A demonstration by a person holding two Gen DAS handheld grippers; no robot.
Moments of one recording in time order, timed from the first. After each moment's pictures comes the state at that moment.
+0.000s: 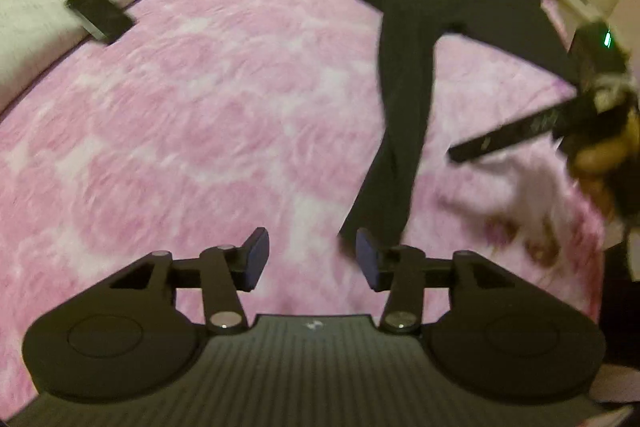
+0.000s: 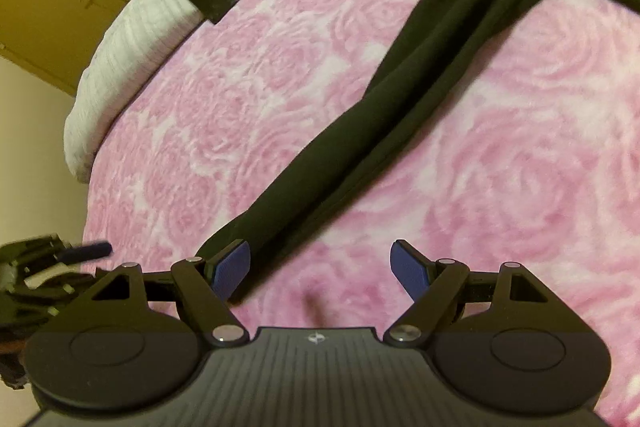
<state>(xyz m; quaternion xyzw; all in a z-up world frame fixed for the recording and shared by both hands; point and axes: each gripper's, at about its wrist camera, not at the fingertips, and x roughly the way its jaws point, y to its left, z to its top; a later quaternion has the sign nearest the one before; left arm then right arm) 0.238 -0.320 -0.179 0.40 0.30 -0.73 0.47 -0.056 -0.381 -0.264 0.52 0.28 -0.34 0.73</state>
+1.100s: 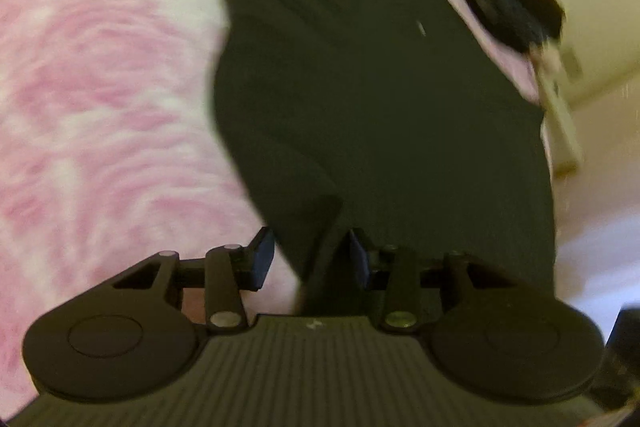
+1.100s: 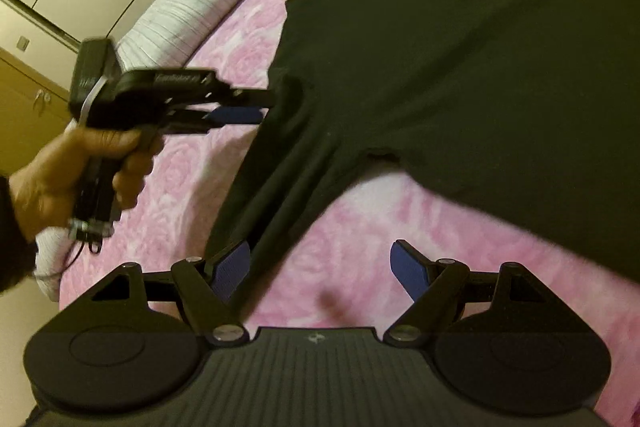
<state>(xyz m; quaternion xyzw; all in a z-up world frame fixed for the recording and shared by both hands) 0.020 -0.744 -0.299 0.35 0.47 -0.74 0.32 -0.220 -0.539 -0.282 0.53 0.20 -0.43 0.70</state>
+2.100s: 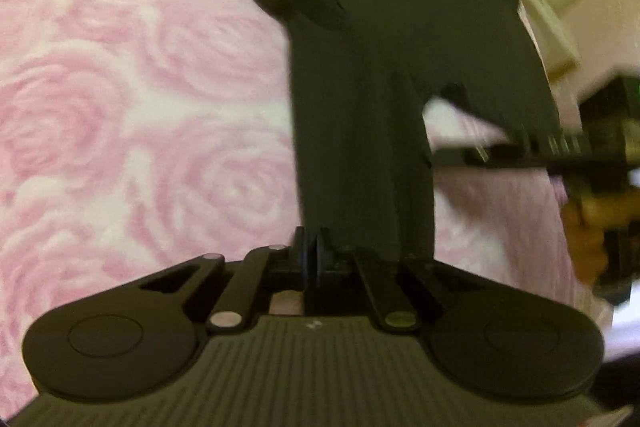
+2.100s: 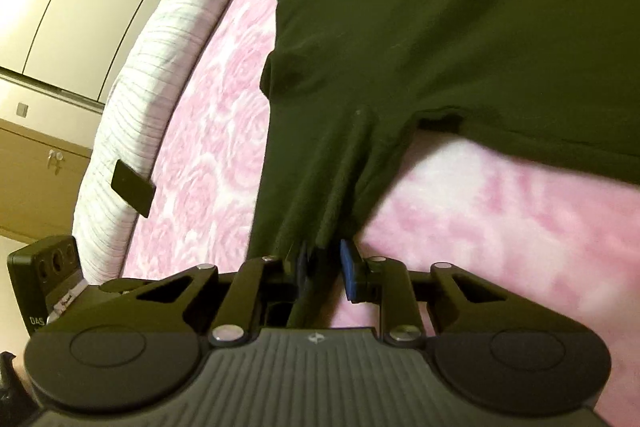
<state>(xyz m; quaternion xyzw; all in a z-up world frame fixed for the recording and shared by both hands) 0.113 -0.612 -0.287 0.40 0.41 -0.76 0.31 -0.186 -0.554 -0.314 0.61 0.12 -0.42 0.66</state>
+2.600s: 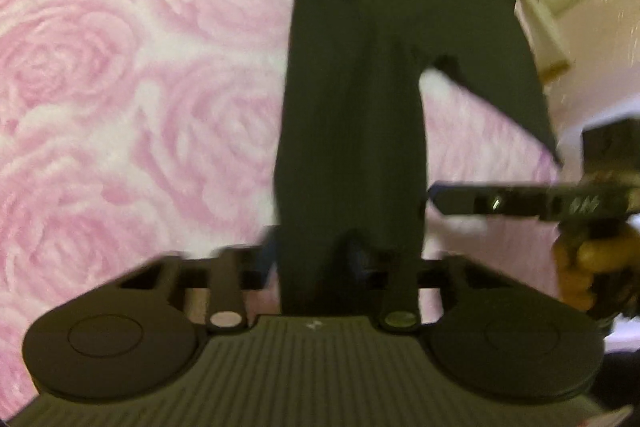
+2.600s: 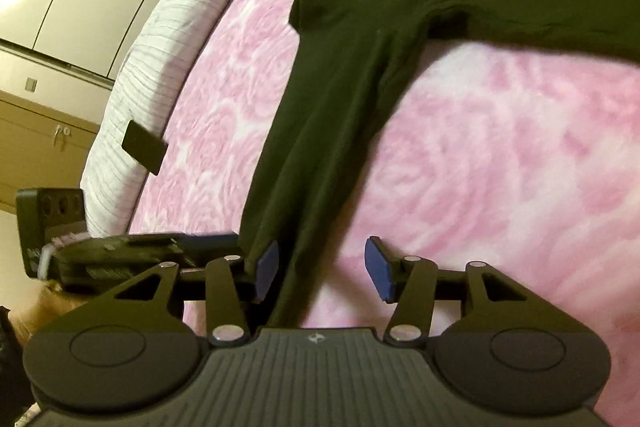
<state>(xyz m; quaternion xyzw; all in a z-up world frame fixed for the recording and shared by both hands) 0.122 -0.595 -0.297 0.42 0.43 -0.75 0.29 -0.161 -0.503 -0.313 0.61 0.13 -0.40 0.67</state>
